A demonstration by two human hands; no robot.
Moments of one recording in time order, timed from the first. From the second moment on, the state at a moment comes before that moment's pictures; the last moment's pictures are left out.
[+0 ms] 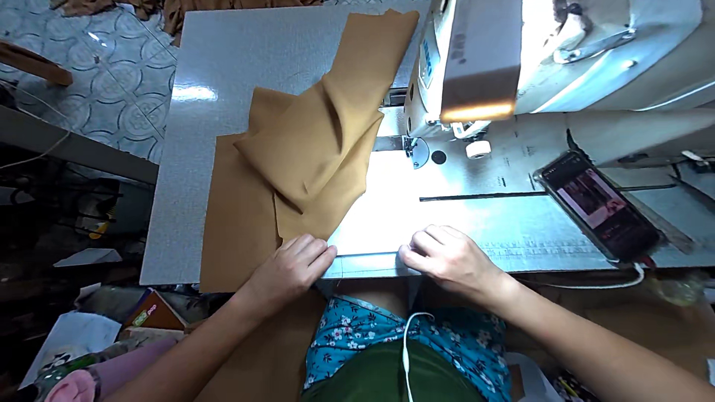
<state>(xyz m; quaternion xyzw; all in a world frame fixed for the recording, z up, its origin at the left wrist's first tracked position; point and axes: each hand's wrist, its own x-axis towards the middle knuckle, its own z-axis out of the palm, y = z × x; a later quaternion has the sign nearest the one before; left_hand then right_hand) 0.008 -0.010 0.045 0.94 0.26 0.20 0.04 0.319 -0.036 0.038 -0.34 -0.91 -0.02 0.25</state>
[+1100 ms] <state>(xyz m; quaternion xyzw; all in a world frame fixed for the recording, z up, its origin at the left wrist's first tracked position) 0.000 -0.011 0.043 0.86 0.42 0.22 0.19 0.315 -0.037 0.028 -0.43 -0.86 0.00 0.29</state>
